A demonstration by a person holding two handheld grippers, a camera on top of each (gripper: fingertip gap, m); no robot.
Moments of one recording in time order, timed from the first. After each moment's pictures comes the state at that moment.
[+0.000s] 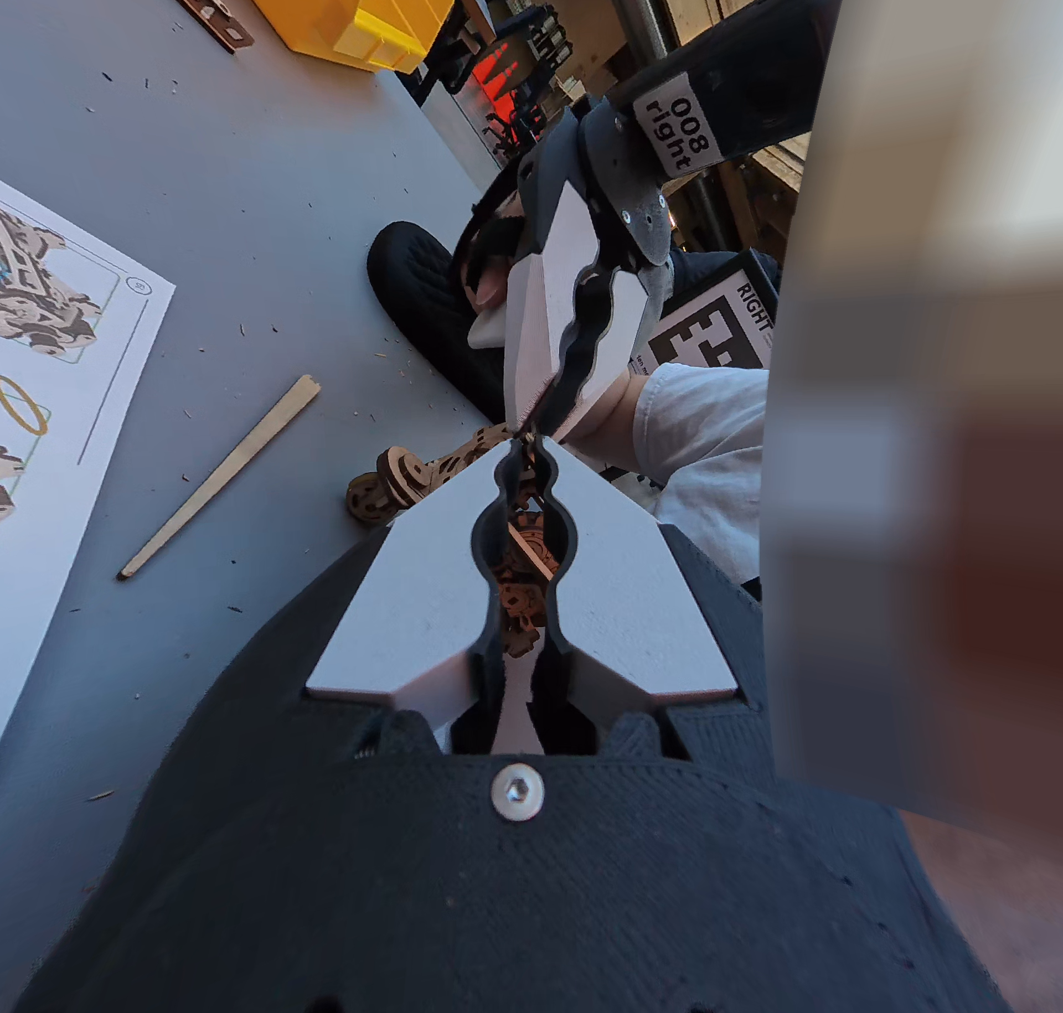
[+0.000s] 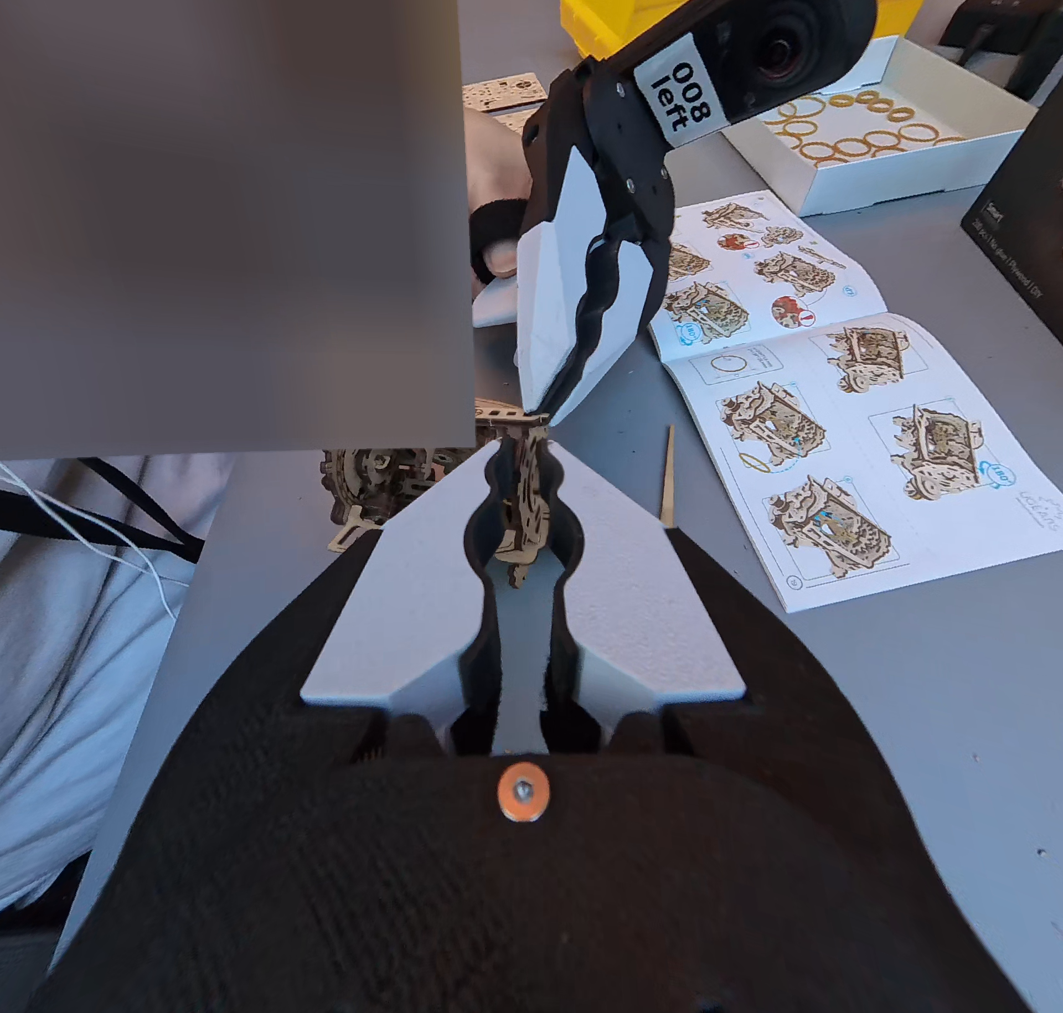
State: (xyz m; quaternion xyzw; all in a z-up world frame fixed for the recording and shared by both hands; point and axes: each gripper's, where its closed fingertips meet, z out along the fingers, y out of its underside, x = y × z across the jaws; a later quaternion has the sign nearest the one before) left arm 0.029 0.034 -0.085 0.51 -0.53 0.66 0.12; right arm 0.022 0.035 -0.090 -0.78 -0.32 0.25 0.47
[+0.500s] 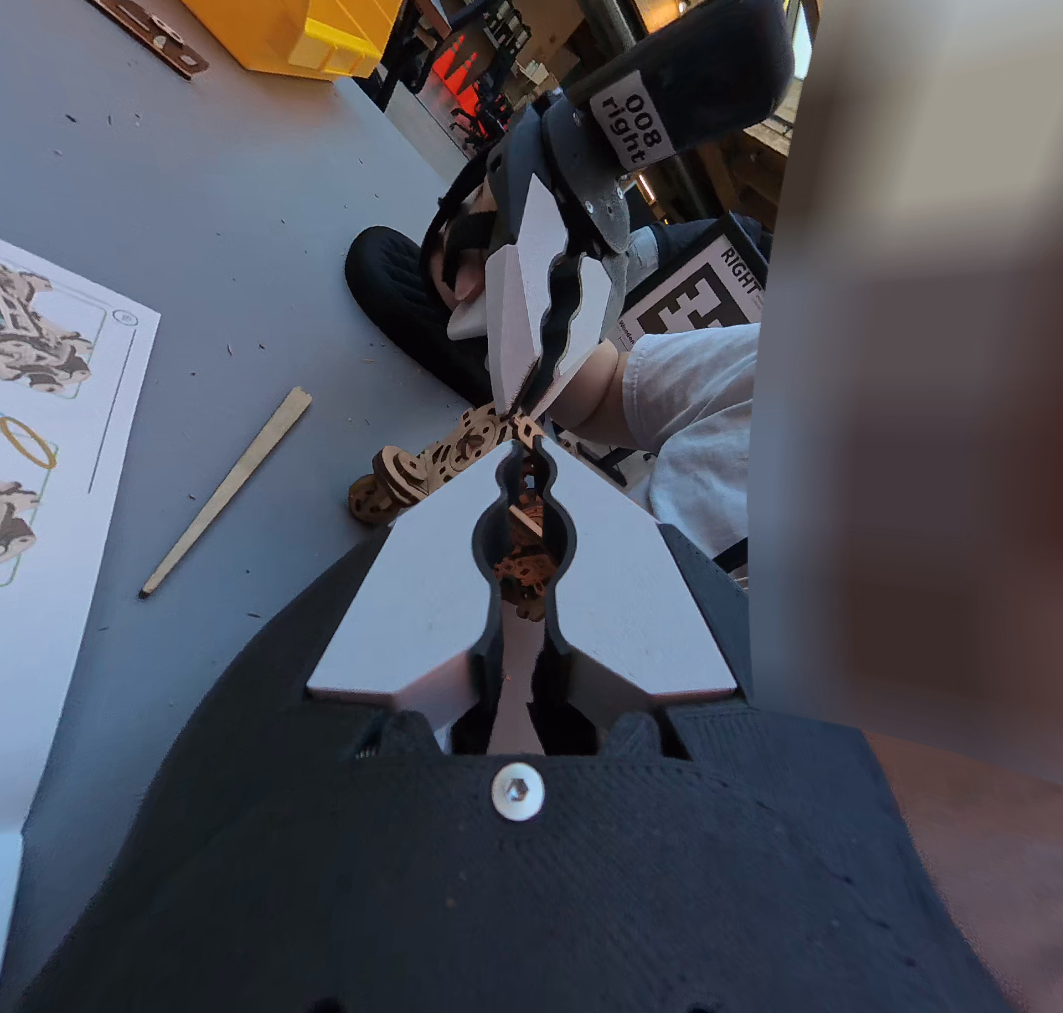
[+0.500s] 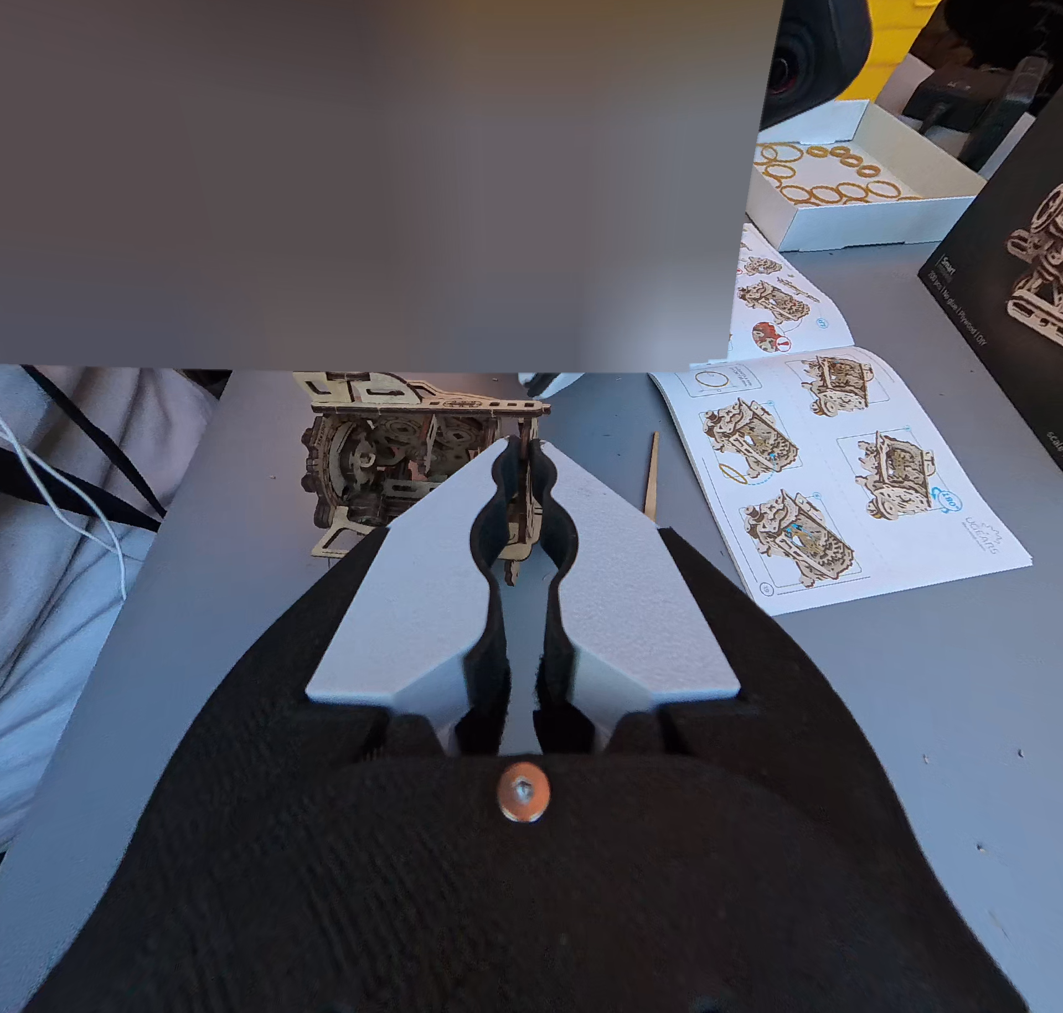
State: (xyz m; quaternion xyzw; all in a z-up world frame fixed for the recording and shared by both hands) left arm 0.021 0.036 -0.084 0.47 -0.56 0.67 0.10; right arm 0.025 0.033 -0.092 -0.76 -0.35 0.21 0.50
